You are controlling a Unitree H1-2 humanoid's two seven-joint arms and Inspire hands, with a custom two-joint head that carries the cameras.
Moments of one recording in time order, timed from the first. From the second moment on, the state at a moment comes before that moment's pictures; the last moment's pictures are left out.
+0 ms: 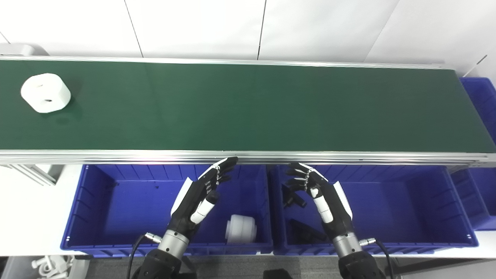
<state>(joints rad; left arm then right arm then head) 0.23 0.00 -0.31 0.05 0.07 -0.25 -0.19 0.27 -0.10 0.09 0.11 -0.04 -0.33 0.11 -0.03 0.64</state>
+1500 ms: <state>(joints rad) 0.23 0.00 -0.31 0.08 0.07 -0.28 -0.19 0.25 -0.13 0.11 0.18 -0.01 -0.41 0.16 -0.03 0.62</state>
